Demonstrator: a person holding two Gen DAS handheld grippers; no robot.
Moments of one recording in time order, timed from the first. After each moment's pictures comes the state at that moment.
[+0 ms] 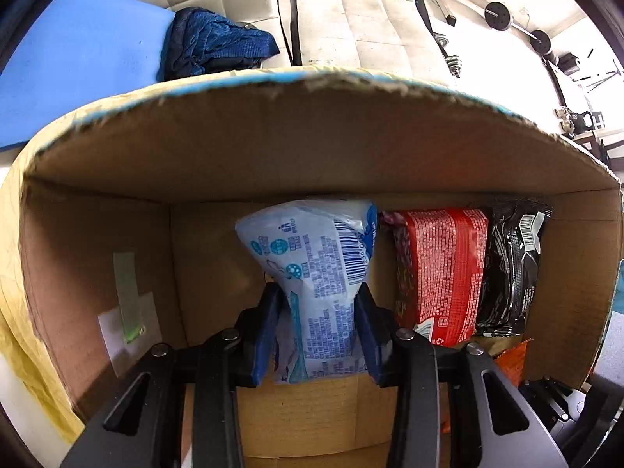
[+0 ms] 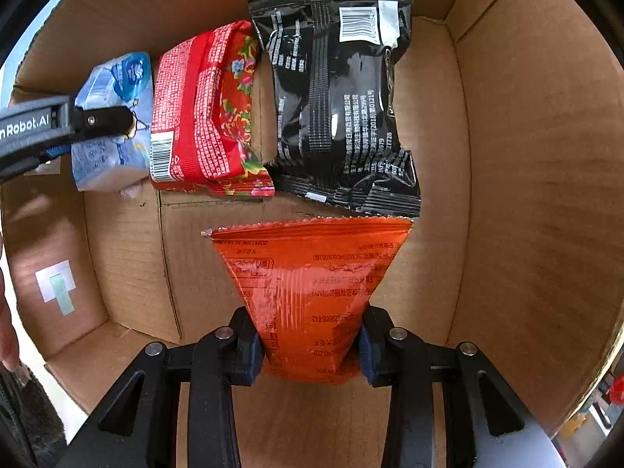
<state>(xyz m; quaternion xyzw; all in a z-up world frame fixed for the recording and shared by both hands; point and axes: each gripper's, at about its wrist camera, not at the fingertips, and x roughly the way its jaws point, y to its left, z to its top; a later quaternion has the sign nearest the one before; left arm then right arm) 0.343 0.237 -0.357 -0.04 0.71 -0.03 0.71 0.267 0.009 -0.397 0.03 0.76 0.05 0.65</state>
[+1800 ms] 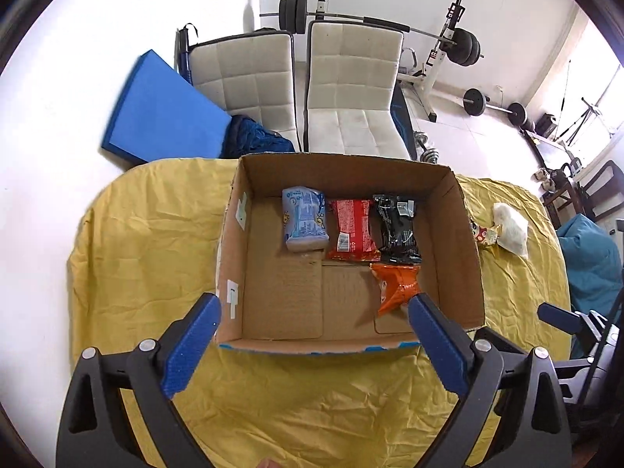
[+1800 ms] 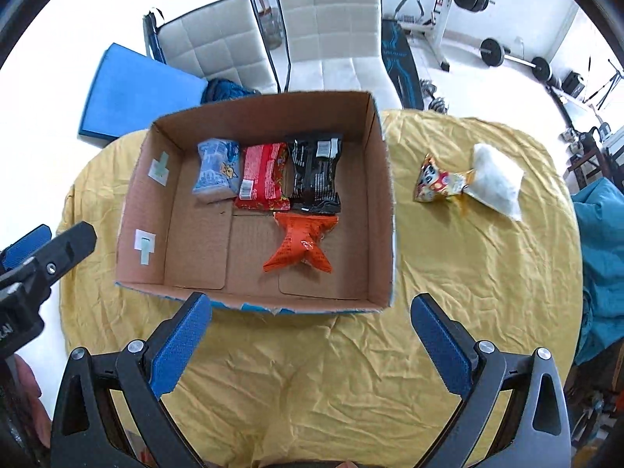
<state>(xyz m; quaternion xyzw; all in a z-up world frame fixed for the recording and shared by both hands) 0.148 0.219 -0.147 -0.04 0.54 0.01 0.84 0.148 -0.018 -0.180 0.01 0.60 0.05 0.80</state>
